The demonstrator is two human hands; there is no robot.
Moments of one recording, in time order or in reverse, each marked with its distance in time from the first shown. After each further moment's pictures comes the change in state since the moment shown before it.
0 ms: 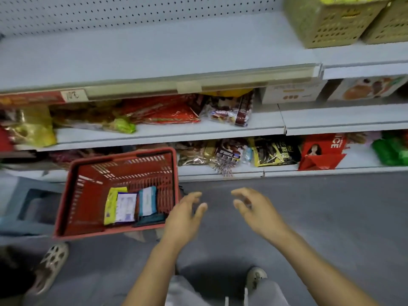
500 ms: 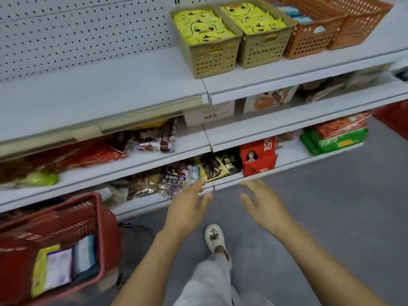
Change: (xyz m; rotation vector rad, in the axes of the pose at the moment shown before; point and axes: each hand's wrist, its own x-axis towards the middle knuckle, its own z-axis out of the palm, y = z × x) left_hand 0.064 0.213 0.127 0.185 -0.131 0.349; right_hand -0.036 0.143 -0.193 -0.115 0.307 0.122
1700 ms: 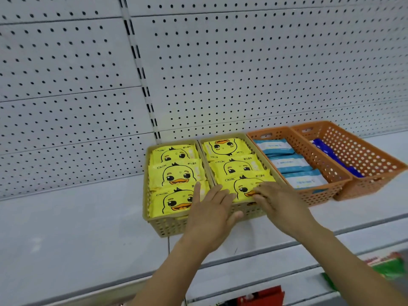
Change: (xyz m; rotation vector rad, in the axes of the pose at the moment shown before) left_hand 0.399 0.218 -0.104 0.583 0.216 0.350; right_hand 0.409 0.026 -0.276 -0.360 0.360 -0.485
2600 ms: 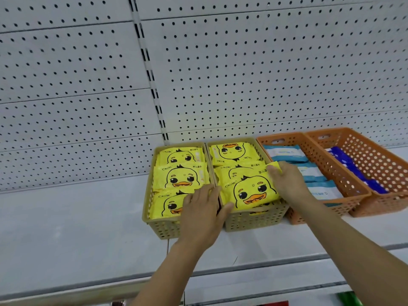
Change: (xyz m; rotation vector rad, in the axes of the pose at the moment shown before) left_hand 0.012 -0.006 0.012 -0.044 0.136 -0.307; right_hand 0.078 0.019 -0.011 0.532 -0.024 0.556
